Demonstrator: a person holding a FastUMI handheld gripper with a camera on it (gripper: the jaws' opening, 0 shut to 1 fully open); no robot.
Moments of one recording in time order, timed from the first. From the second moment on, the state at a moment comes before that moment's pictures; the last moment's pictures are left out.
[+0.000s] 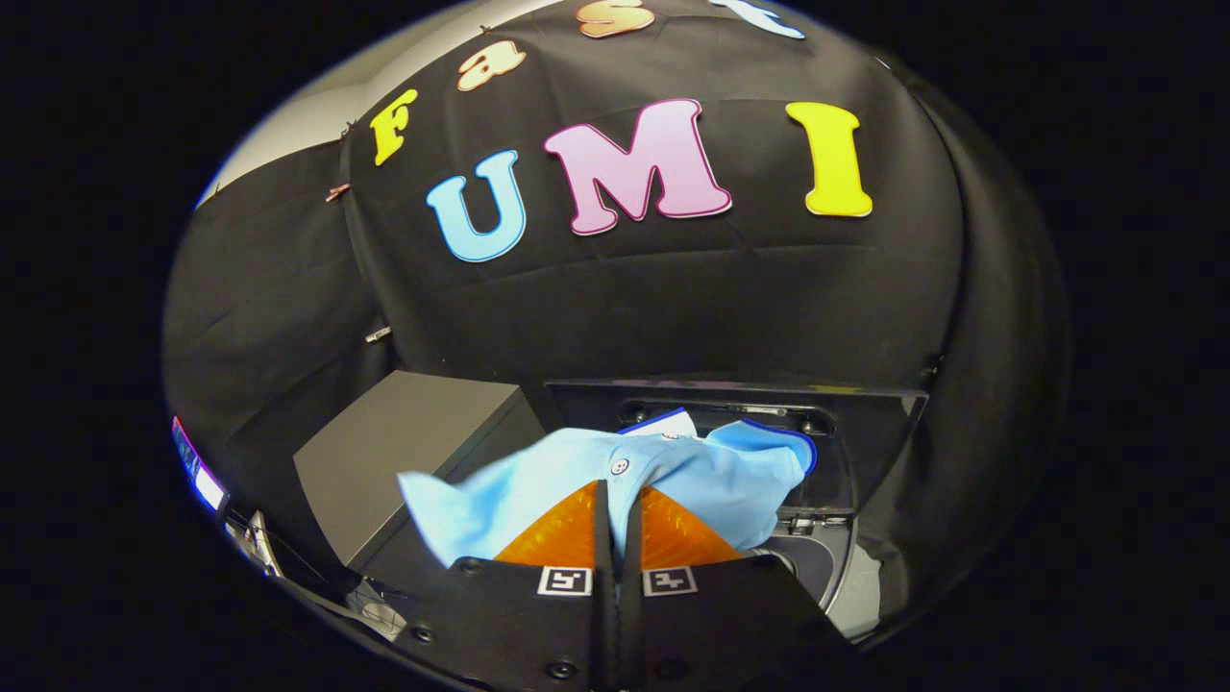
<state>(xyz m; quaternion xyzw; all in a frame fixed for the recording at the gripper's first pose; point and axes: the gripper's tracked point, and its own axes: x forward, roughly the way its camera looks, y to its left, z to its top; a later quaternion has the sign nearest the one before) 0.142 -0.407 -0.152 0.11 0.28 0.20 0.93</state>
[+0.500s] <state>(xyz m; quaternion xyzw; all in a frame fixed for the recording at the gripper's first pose) 0.152 -0.400 -0.182 0.10 0.31 0.19 0.93</state>
